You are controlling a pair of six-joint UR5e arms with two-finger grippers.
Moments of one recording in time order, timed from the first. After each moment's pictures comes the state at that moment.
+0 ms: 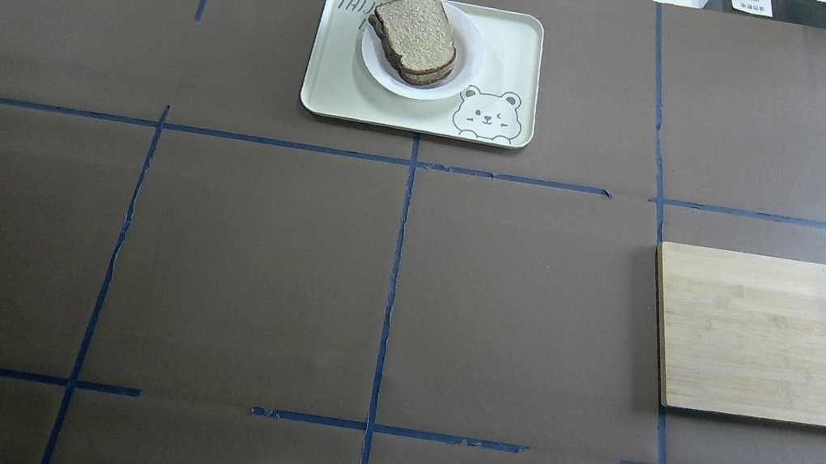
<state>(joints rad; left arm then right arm) -1.58 -1.48 -1.83 -1.32 -2.43 0.28 1.58 -1.78 1.87 -1.72 2.38 -0.17</state>
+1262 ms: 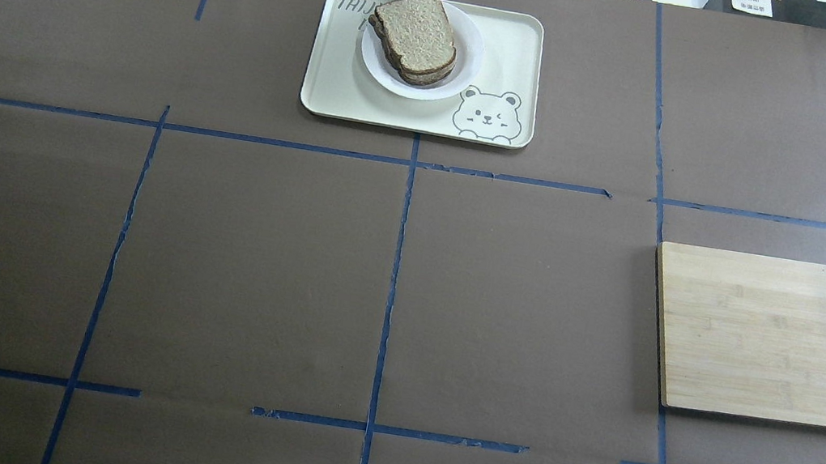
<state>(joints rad) -1.66 -1.43 -1.83 -1.33 -2.40 0.28 1.61 -1.79 1.90 -1.72 2.32 -0.18</state>
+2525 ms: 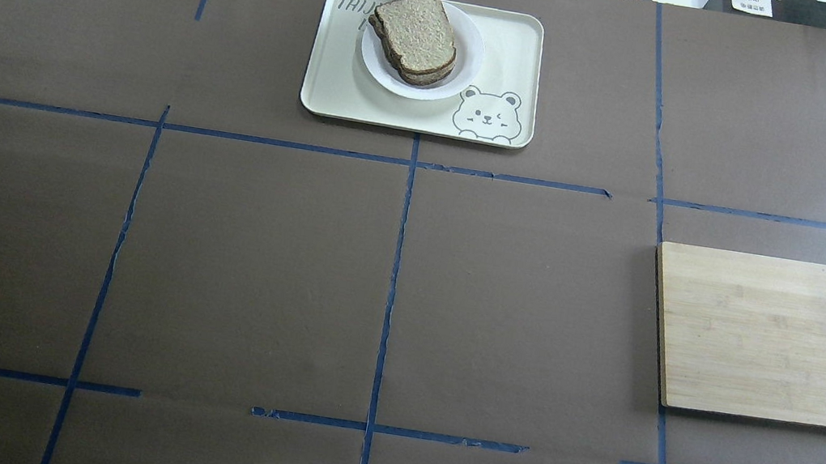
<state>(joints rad) -1.65 -1.44 -1.82 -1.33 -2.38 0.28 1.58 -1.79 1.89 -1.72 2.36 -0.18</state>
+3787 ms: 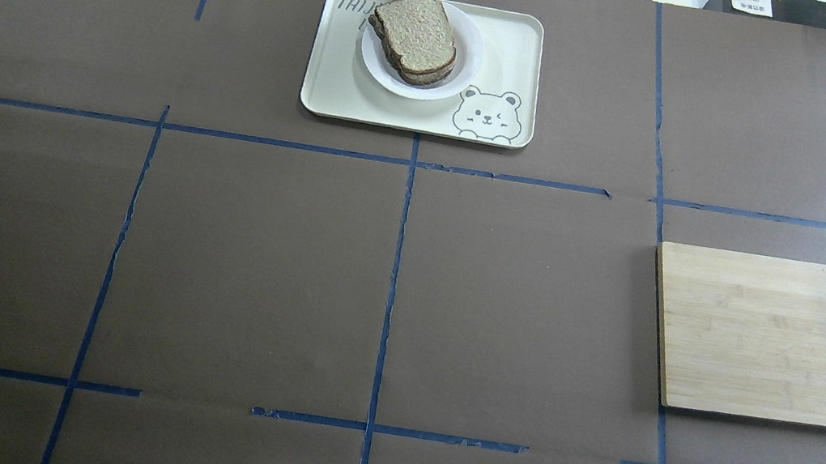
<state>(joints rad) -1.65 -1.44 -1.77 -1.33 -2.38 0.28 1.58 -1.79 1.89 -1.71 2.37 -0.17</state>
